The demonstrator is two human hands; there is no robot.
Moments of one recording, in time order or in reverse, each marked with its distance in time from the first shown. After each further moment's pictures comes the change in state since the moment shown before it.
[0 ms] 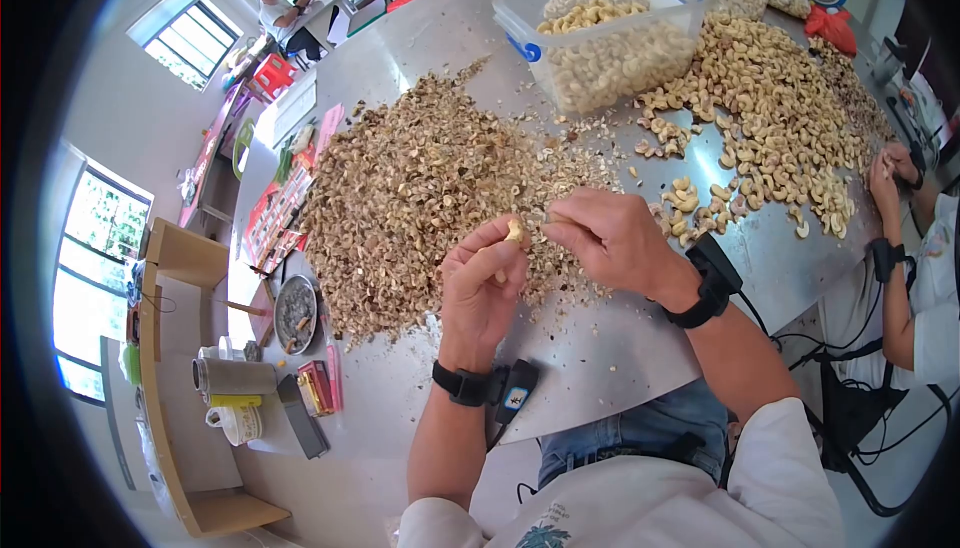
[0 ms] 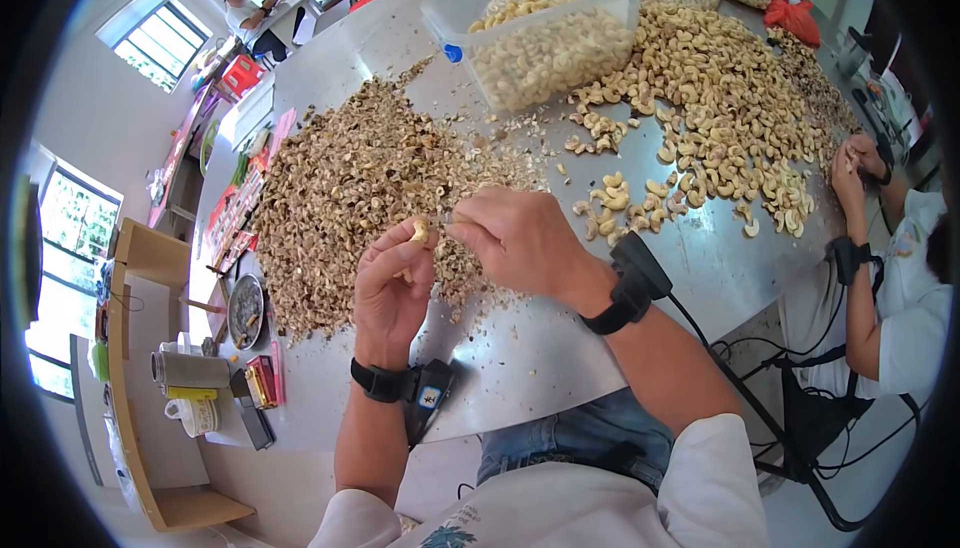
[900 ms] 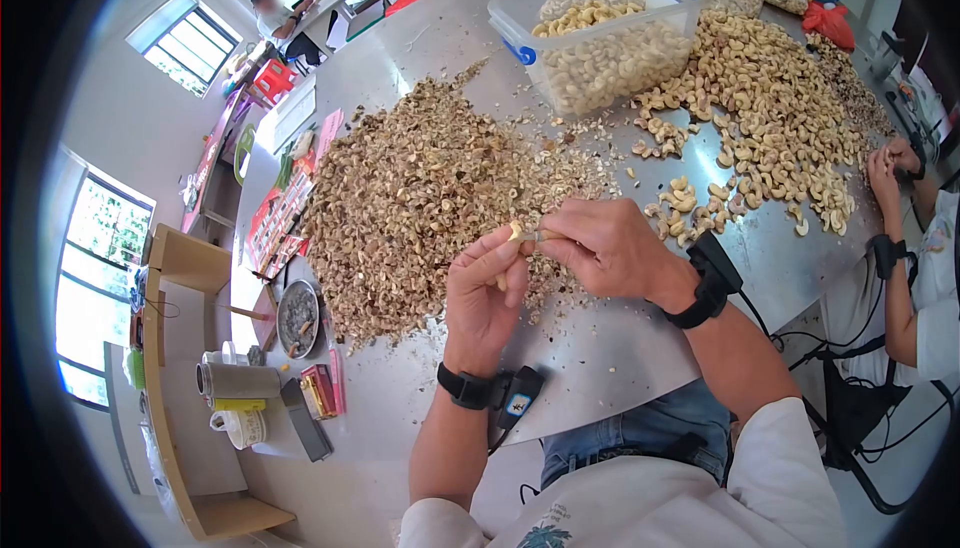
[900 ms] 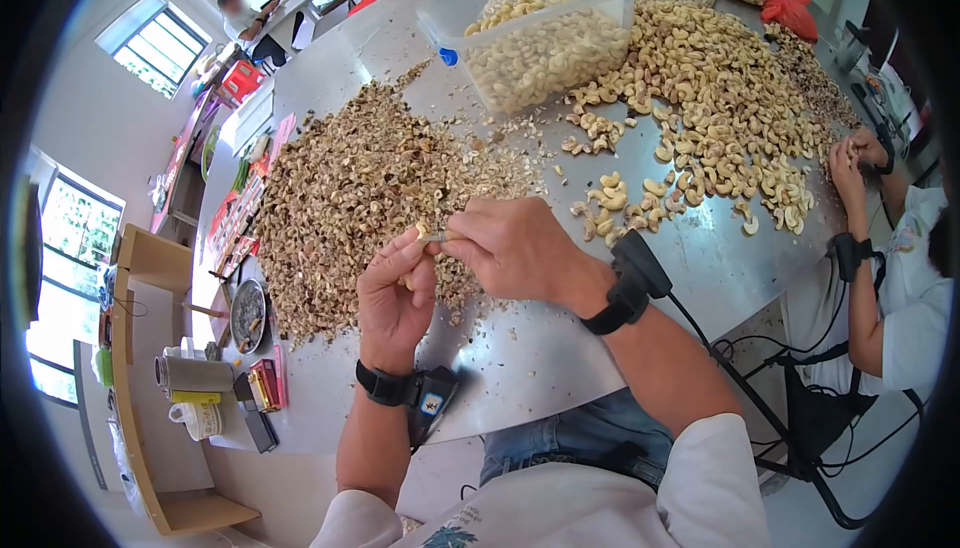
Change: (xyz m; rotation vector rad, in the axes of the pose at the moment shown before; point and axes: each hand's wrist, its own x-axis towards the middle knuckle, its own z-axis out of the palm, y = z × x) left_hand 0.000 -0.005 -0.002 -0.149 0.008 -0.081; right_hand -0.003 -0.001 -0.005 0.008 -0.111 -0.057
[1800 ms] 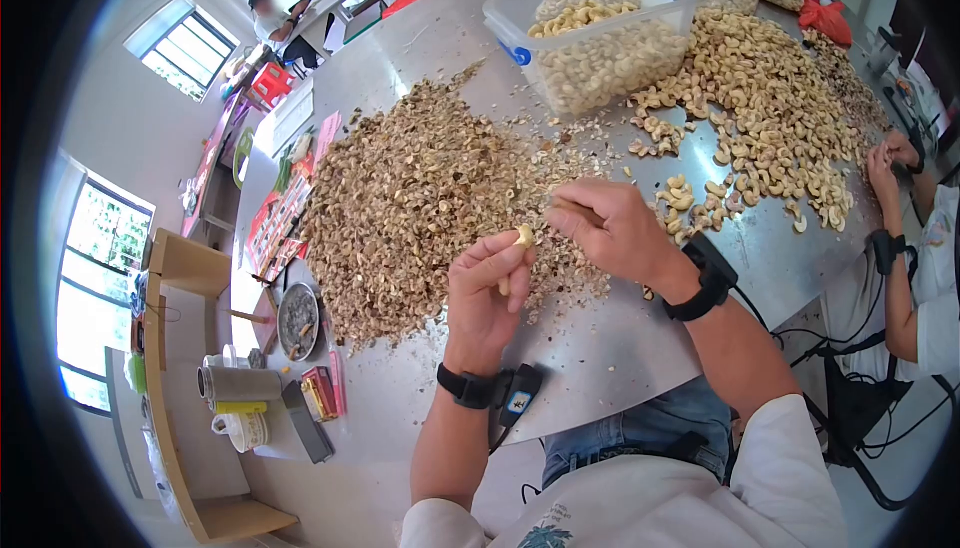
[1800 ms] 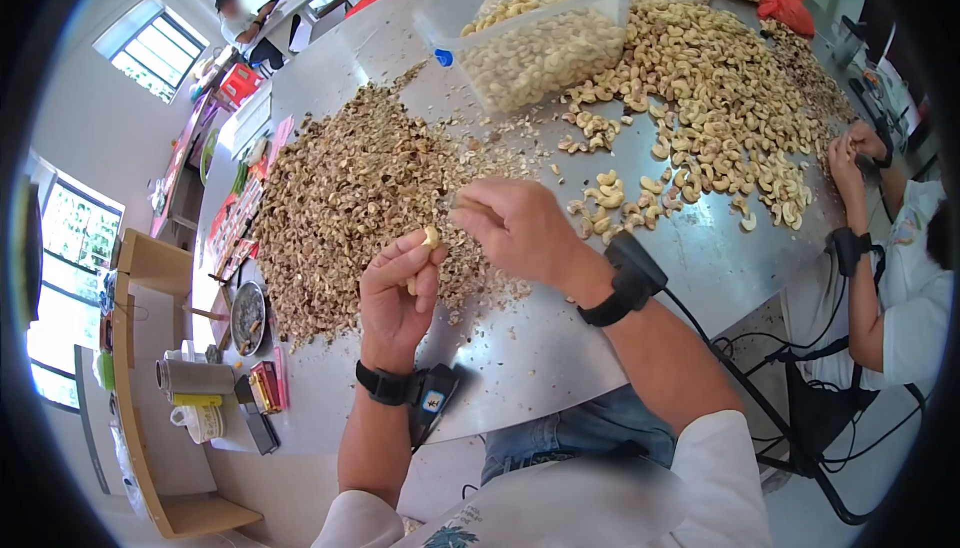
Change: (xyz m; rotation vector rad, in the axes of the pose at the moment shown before) left_hand -0.001 -0.002 0.004 0.087 0.021 -0.020; right_hand 0.002 0.006 -0.002 0.152 0.096 0.282
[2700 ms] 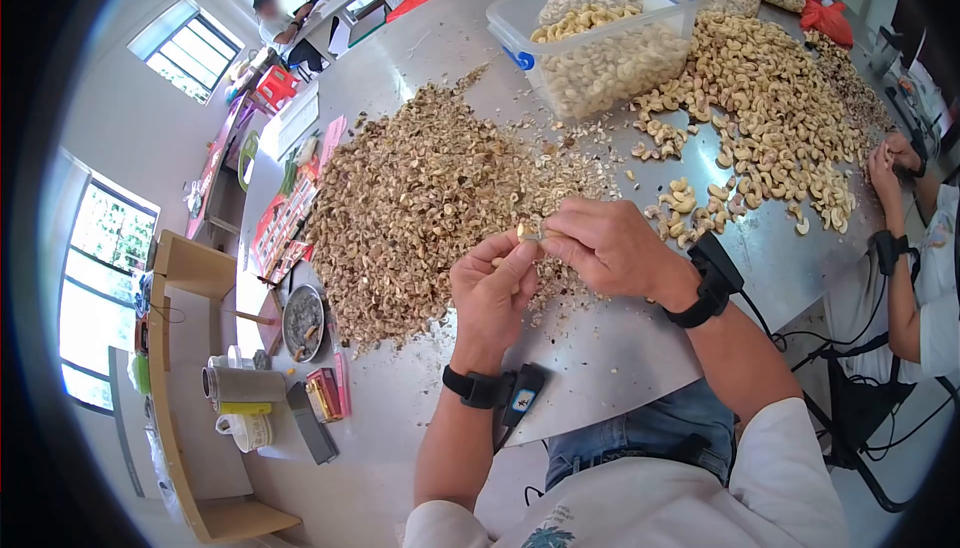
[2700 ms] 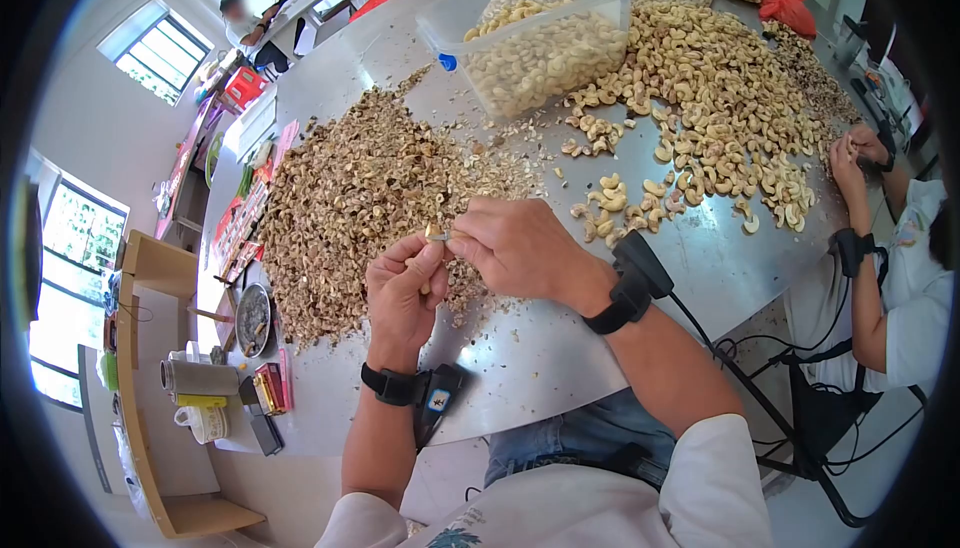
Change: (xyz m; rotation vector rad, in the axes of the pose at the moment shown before) left_hand 0.001 -0.006 0.005 0.264 0.063 0.124; right_hand -0.005 -0.001 0.000 -0.140 -0.148 -0.216
